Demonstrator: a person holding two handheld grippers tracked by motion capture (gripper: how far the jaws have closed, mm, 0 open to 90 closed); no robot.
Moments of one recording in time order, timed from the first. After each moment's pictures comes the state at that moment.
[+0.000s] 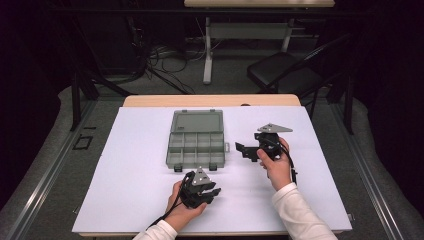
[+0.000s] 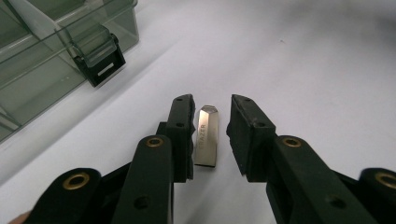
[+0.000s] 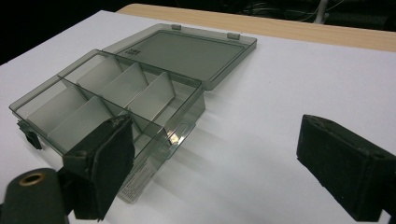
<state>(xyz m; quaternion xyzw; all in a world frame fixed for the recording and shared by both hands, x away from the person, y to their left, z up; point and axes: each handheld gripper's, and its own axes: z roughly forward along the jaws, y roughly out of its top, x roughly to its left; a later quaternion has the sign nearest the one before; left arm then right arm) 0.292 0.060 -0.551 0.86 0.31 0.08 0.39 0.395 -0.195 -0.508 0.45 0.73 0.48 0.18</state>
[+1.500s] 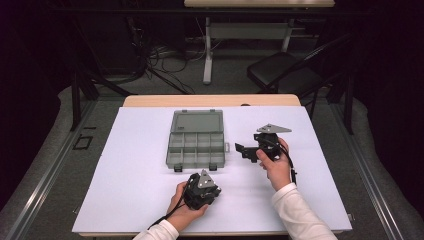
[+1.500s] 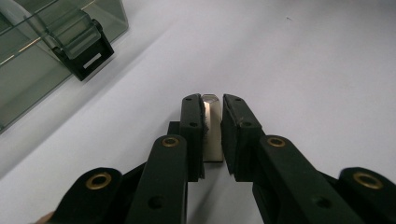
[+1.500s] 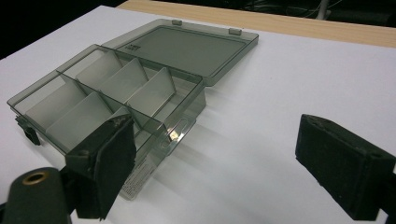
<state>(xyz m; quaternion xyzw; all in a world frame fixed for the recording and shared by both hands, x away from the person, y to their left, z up) 0.292 0.052 -0.559 0.88 0.29 0.09 0.36 0.395 -0.194 -0.510 0.45 0.74 0.47 0.17</state>
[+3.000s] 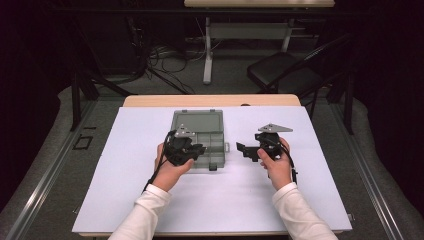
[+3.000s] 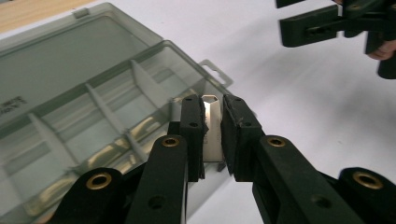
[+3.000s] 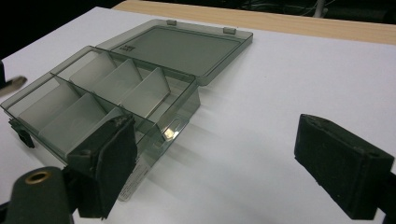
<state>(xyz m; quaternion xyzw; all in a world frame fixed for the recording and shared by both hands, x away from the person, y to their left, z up) 0.373 0.101 -0.471 0.83 0.38 0.11 0.41 0.398 -0.198 -0.511 0.46 0.73 0.47 0.17</state>
